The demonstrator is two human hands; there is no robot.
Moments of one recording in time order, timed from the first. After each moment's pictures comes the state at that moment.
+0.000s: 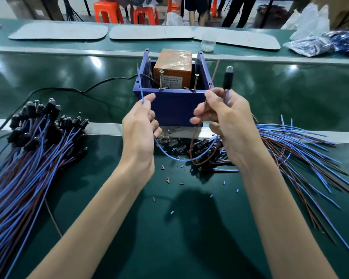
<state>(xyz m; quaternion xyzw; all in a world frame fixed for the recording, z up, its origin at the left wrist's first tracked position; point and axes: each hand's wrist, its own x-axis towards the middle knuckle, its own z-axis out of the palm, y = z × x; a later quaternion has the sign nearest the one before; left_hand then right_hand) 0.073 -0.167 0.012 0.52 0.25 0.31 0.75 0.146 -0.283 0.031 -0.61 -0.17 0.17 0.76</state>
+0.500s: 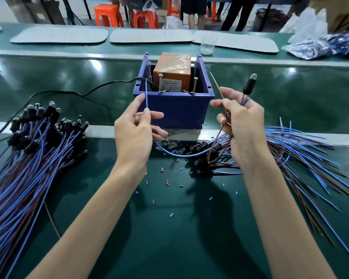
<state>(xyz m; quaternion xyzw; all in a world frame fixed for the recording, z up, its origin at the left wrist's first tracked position) 0.074 -0.151 -0.004 0.63 0.25 0.35 0.65 0.165 -0.287 0.021 -0.60 -0.06 0.09 0.79</state>
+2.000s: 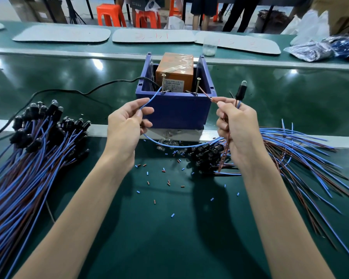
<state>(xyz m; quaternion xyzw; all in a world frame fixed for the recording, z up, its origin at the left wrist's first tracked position) 0.073 -0.125 -0.002 0.62 0.27 0.29 0.68 0.167 -0.284 0.014 -0.63 -0.07 0.13 0.77</state>
